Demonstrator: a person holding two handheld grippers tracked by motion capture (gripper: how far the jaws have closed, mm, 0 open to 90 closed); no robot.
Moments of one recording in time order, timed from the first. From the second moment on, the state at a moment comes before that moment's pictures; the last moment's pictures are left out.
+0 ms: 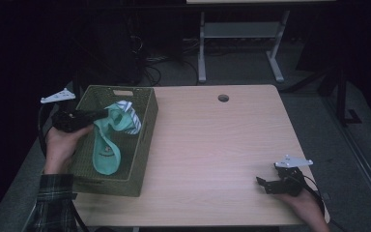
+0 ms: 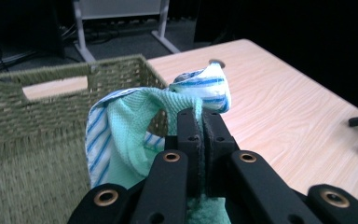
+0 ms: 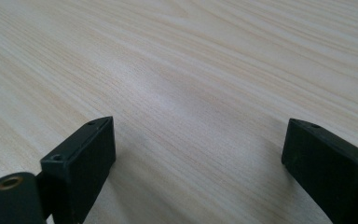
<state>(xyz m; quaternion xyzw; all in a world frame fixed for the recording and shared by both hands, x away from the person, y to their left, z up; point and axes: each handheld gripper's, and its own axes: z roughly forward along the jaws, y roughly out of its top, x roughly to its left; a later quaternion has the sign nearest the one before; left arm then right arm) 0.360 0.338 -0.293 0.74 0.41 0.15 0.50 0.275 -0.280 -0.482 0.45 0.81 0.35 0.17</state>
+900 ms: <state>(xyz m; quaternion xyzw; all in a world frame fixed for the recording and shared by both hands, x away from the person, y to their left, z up) 0.360 0.314 -0.239 0.74 0.36 0.16 0.55 0.275 -0.280 -0.482 0.45 0.81 0.35 0.17</state>
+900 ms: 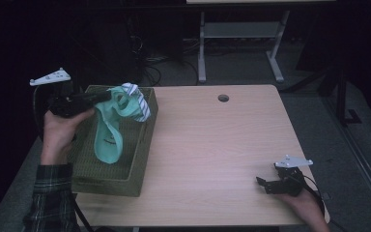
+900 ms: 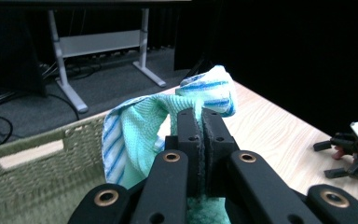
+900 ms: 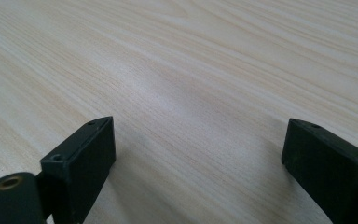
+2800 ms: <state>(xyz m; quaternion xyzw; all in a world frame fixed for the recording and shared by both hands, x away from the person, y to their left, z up) 0.370 0.179 -0.249 0.76 0.28 0.10 0.58 0.275 -0.280 -0.482 0.45 0.81 0.35 0.17</state>
